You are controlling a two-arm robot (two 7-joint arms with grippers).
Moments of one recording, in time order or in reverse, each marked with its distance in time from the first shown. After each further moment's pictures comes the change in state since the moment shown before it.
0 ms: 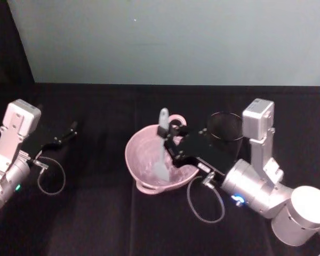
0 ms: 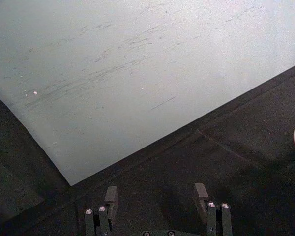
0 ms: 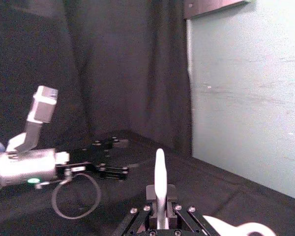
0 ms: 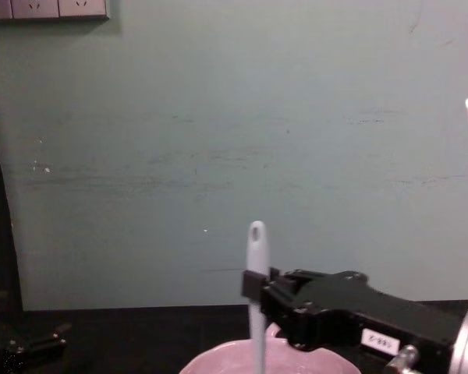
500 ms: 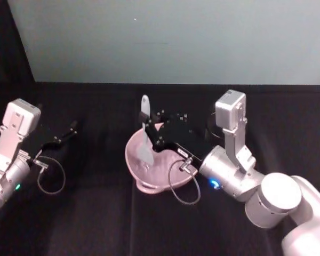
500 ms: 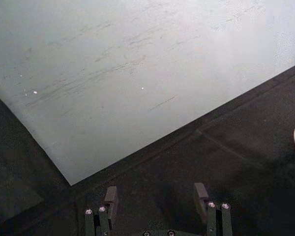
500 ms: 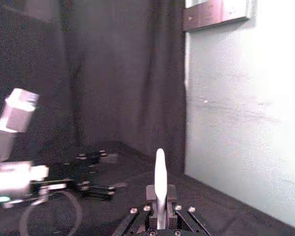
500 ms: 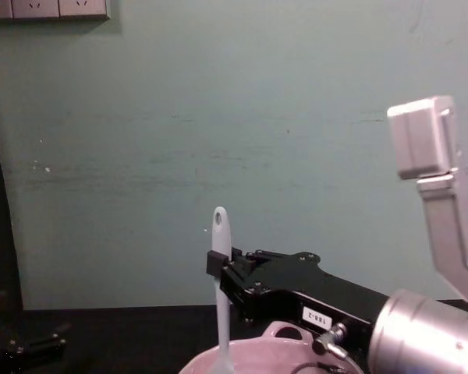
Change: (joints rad) left arm 0.000 0.000 0.000 0.000 0.000 0.000 0.000; right arm 0.124 -0.098 -0.062 0.176 -0.063 -0.114 -0.039
